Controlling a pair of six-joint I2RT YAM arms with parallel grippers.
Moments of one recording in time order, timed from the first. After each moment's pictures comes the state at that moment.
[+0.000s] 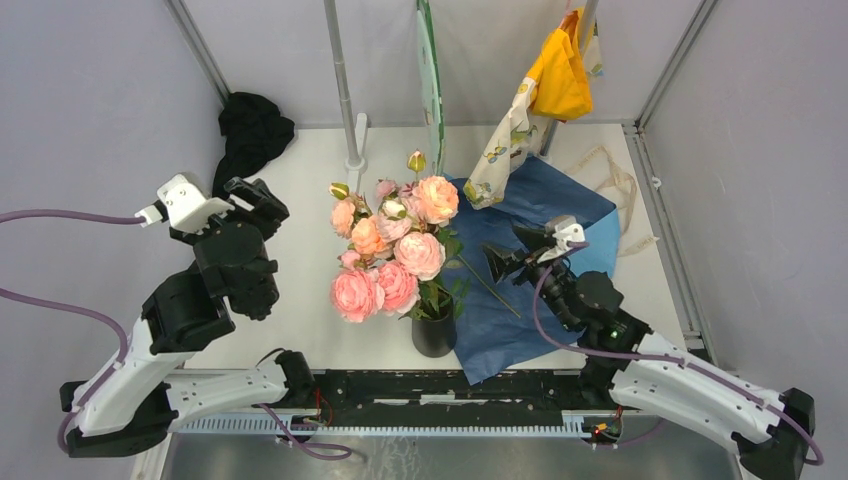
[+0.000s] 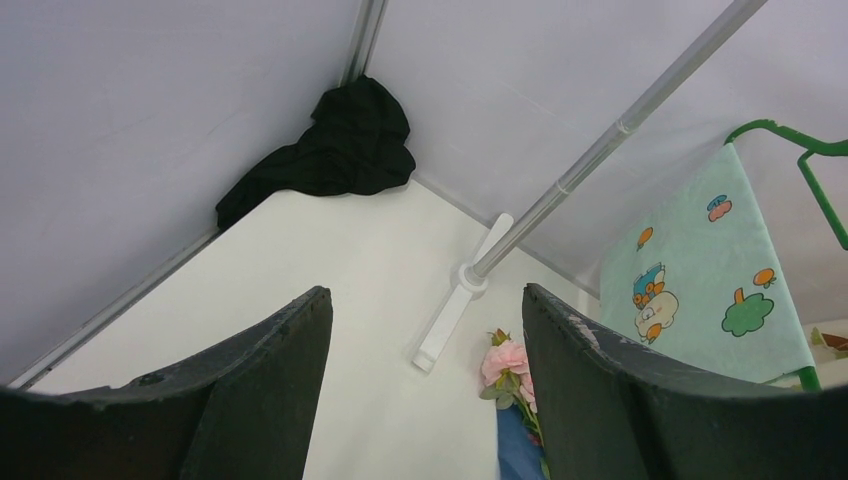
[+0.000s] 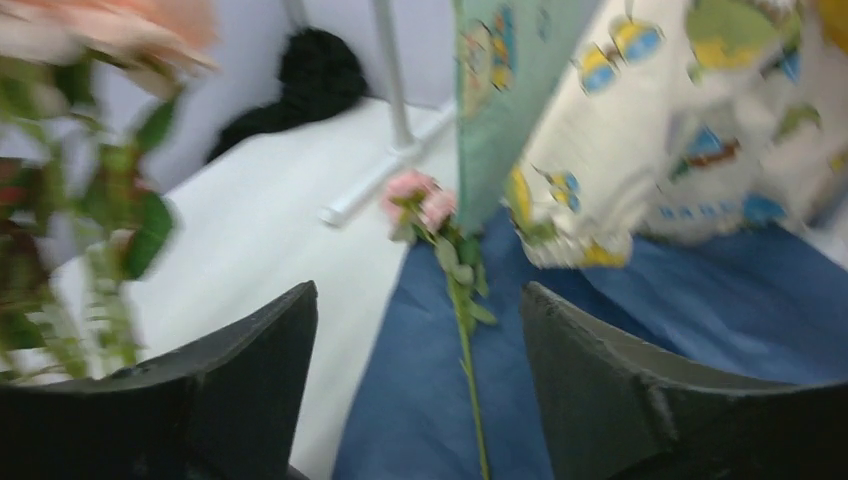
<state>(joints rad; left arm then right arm) -1.03 0.79 1.36 -0.75 -1.49 -0.57 0.93 0.61 0.46 0.31 0.31 0.11</state>
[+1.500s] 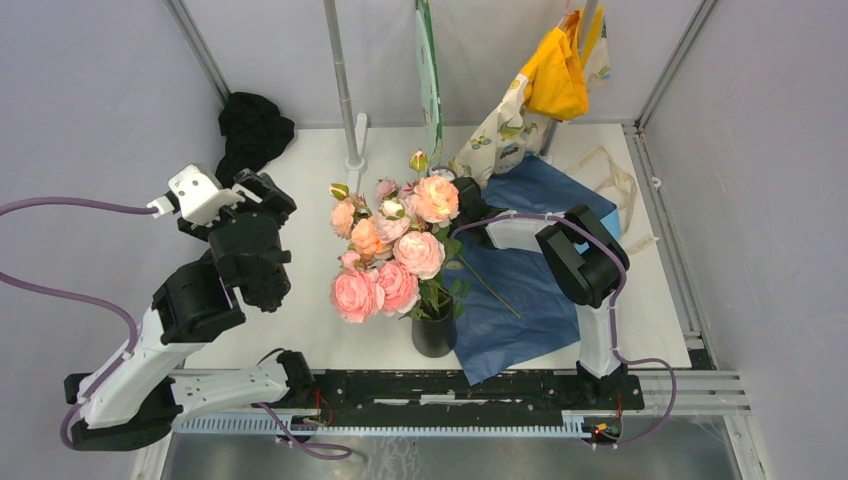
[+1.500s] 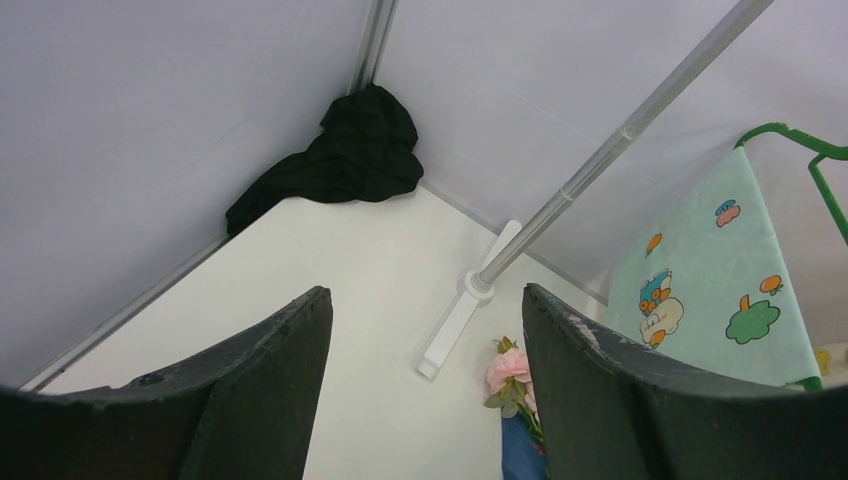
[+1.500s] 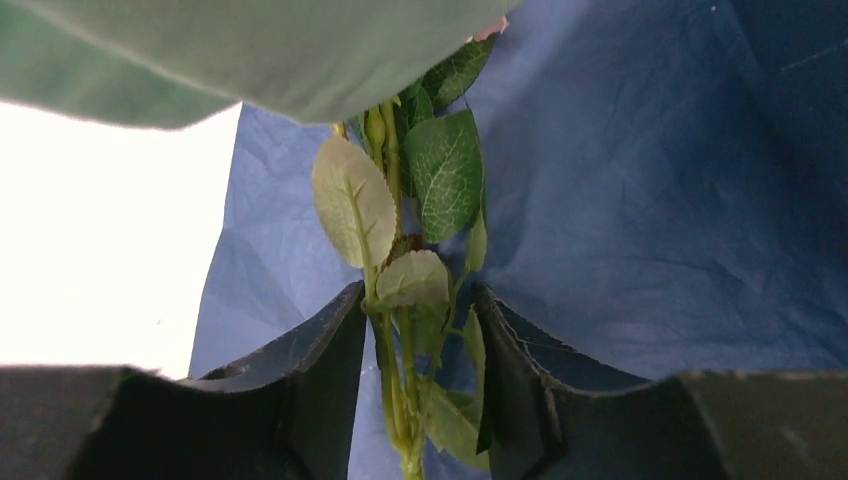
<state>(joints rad) -1.03 0.85 1.40 -0.76 -1.53 -0.57 0.64 2.03 1.21 0.16 -0.04 0.15</state>
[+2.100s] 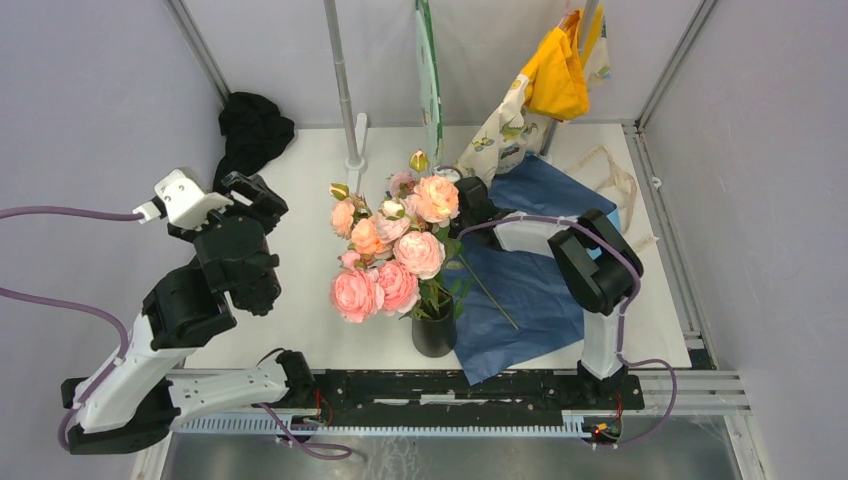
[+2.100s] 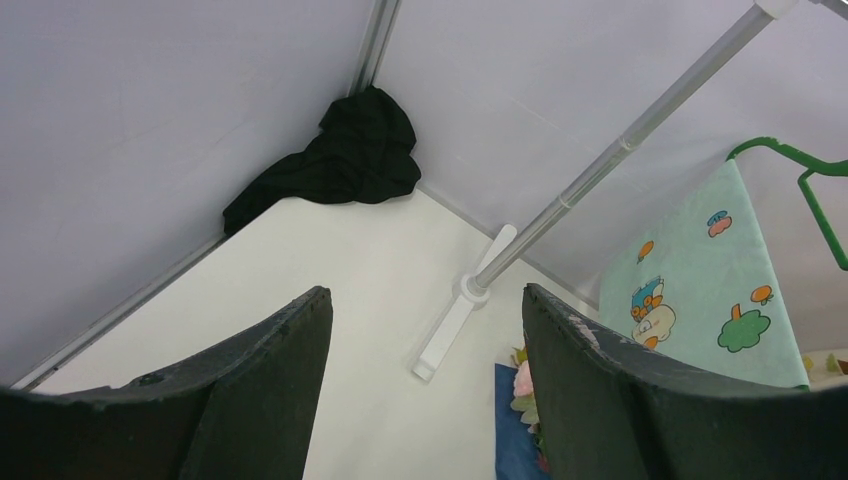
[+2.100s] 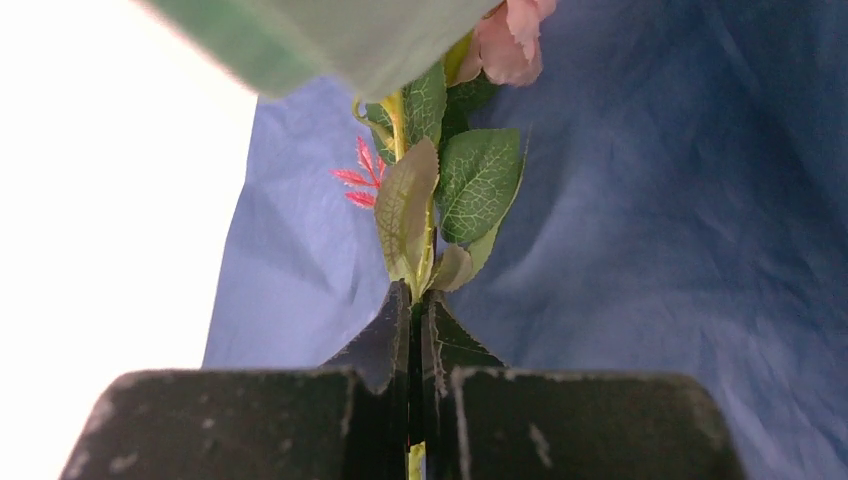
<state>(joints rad) -1.03 0.82 1.40 -0.76 -1.53 -0.57 0.63 2.00 1.19 0.14 -0.06 0.14</state>
